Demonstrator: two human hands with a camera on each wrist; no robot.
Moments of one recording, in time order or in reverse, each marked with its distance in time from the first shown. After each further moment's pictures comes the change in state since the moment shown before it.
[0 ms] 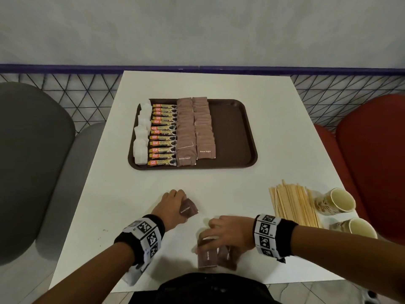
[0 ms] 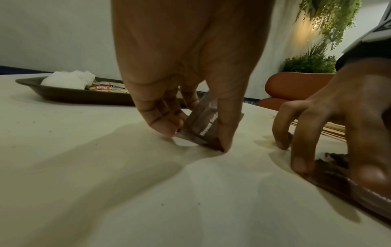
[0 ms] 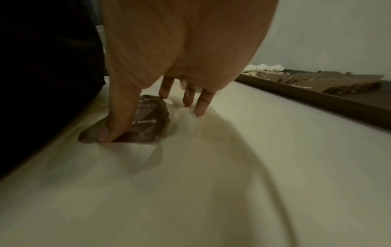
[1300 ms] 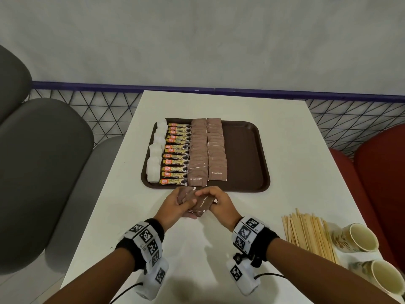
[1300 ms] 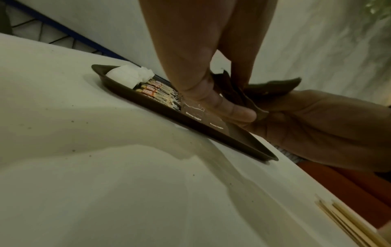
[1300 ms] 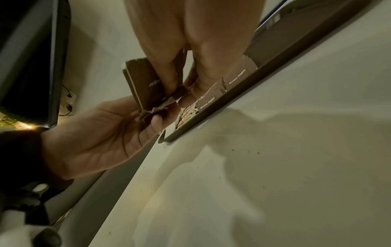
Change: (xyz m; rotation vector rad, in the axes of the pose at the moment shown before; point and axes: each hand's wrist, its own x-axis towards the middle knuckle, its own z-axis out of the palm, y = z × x) left_hand 0.010 0.013 -0.048 -1.187 0.189 -0.088; right_hand 0.067 0.048 -0.047 1.143 1.132 0.546
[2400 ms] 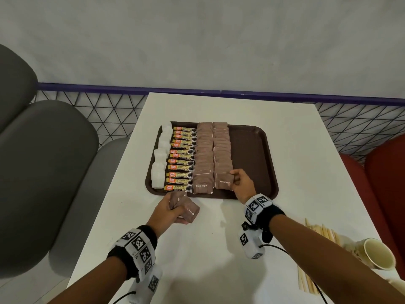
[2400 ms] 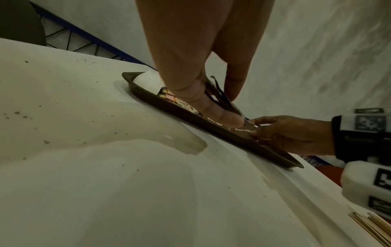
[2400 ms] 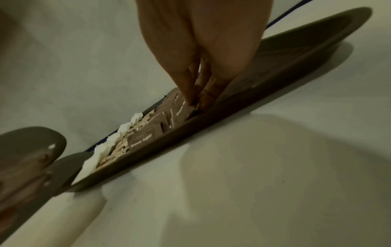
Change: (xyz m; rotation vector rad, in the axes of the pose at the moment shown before) left_hand 0.015 -0.009 -0.033 -0.047 0.063 -0.042; right_hand 0.077 0.035 -0.056 -0.242 0.240 0.268
